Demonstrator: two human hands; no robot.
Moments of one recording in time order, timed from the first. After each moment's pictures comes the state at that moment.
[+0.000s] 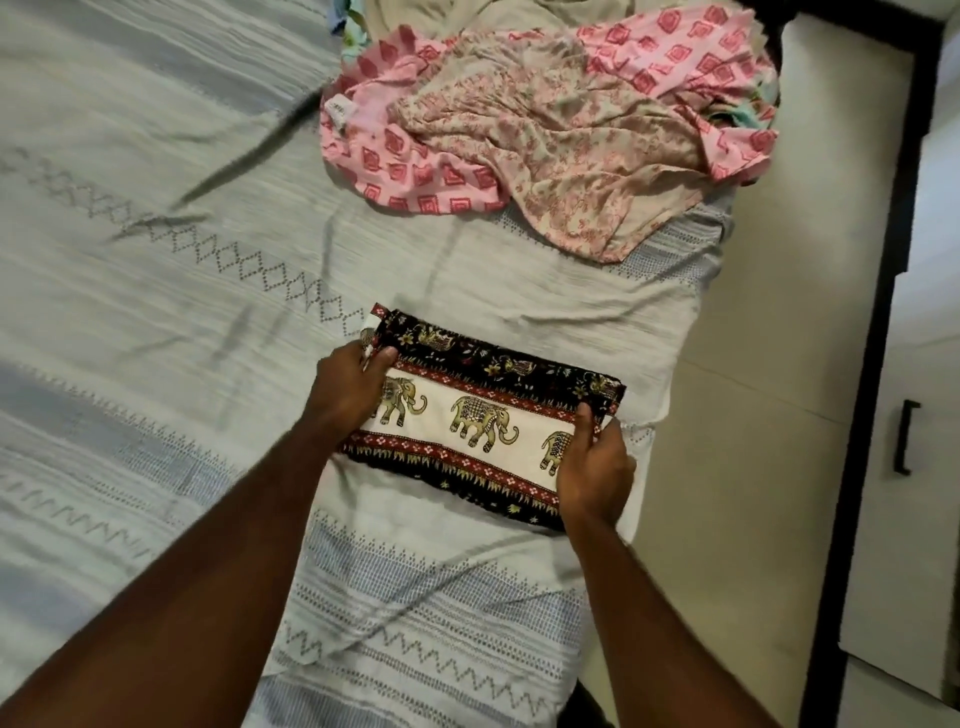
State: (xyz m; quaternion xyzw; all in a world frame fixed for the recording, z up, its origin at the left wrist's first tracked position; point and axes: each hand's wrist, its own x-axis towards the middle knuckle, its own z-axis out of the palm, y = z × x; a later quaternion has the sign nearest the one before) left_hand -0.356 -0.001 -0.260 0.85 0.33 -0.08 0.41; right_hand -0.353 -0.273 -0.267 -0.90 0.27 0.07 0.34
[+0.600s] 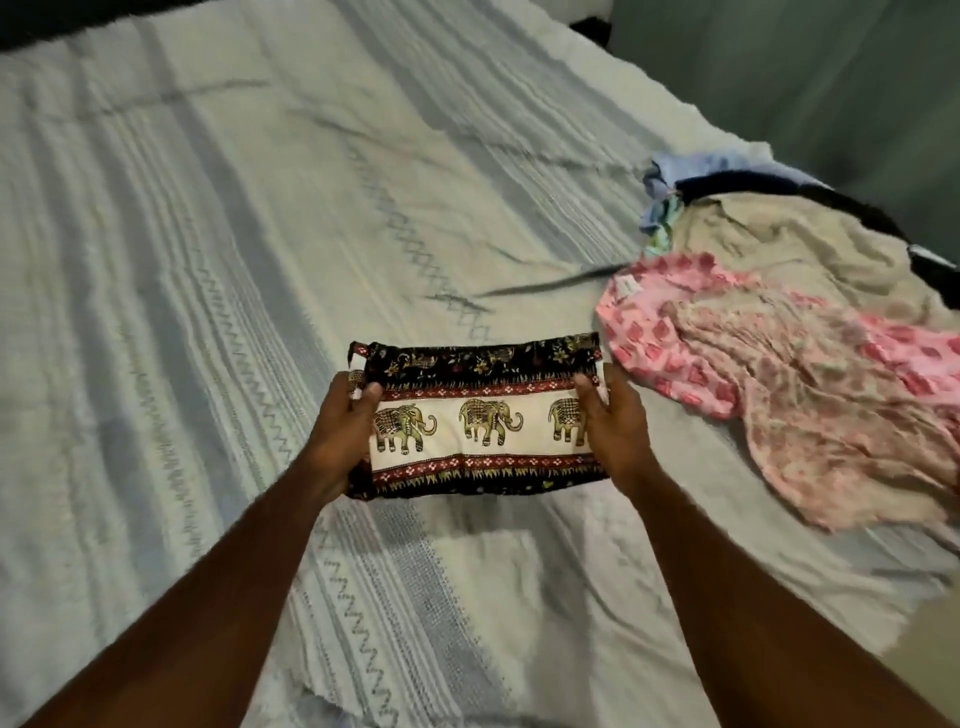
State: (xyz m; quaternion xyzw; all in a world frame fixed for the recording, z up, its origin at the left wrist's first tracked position) left_hand -0.486 0.146 -0.177 0.52 0.53 0.21 0.63; right_hand -0.249 -0.038 -0.188 -0.78 -0.21 0.27 0.53
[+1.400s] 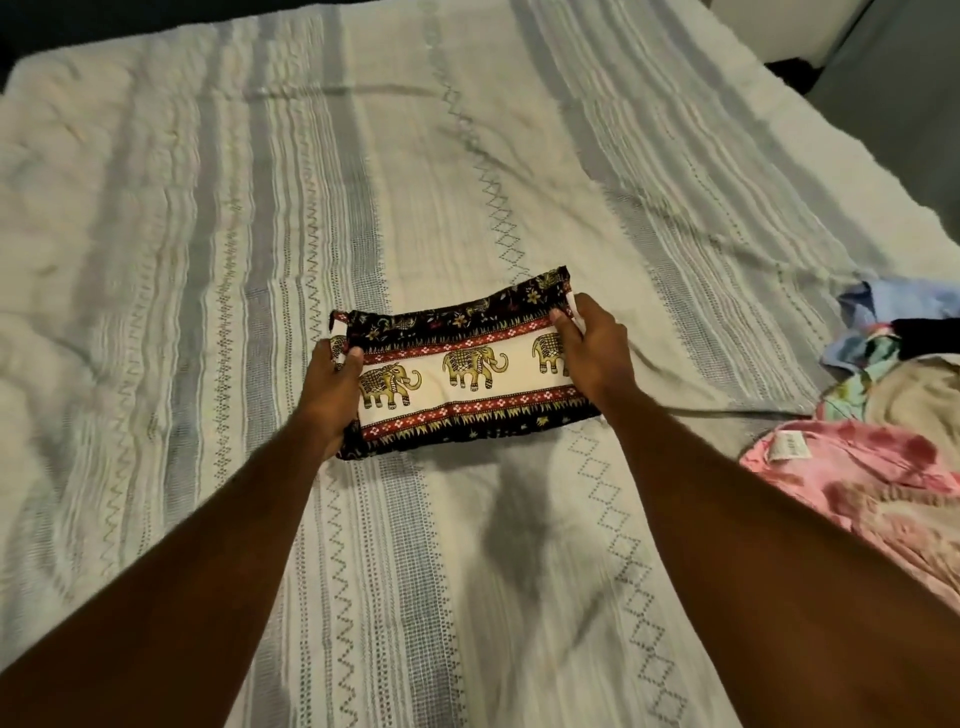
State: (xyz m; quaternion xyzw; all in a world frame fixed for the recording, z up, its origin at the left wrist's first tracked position) left_hand -0.490 0.346 -0.184 0.41 0.64 0.34 0.55; right_hand -0.197 0.290 -0.194 -0.75 -0.45 0.26 0.41
